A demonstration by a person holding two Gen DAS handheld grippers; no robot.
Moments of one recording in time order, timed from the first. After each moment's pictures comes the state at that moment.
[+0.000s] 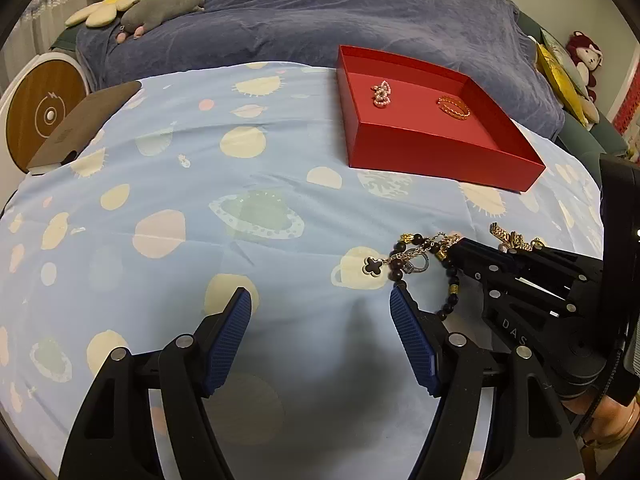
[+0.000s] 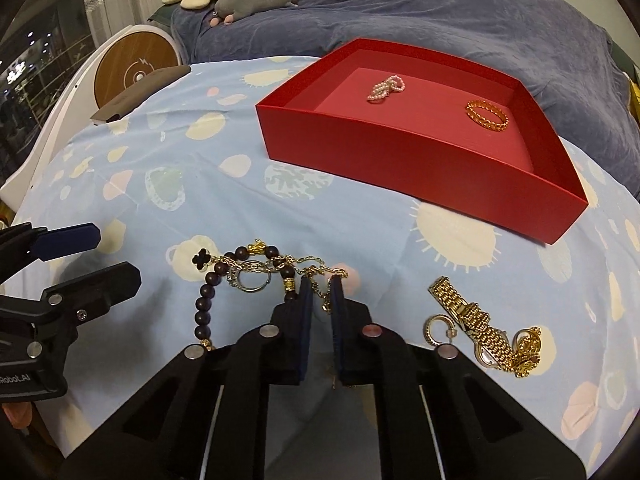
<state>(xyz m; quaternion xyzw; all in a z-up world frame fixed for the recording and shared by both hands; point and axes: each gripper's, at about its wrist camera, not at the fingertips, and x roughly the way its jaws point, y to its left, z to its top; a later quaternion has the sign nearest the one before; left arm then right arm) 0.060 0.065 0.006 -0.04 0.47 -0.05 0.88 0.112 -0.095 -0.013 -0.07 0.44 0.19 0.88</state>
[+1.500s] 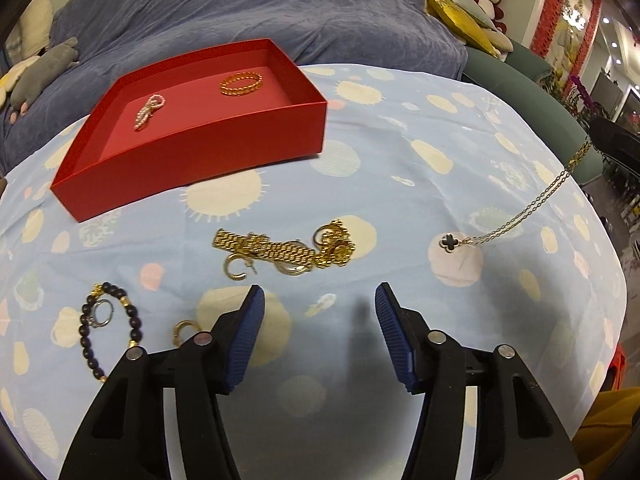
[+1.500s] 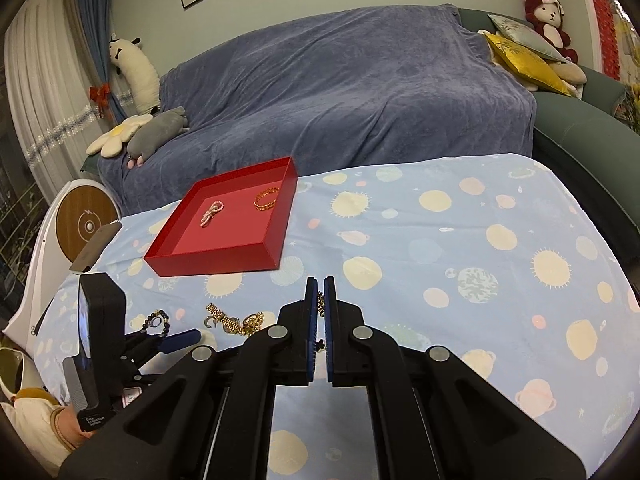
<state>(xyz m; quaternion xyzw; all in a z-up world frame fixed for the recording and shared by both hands) 0.071 -0.151 -0.010 0.05 0.46 -0.20 0.86 0.027 -0.337 0.090 0.10 0.32 0.05 0.94</state>
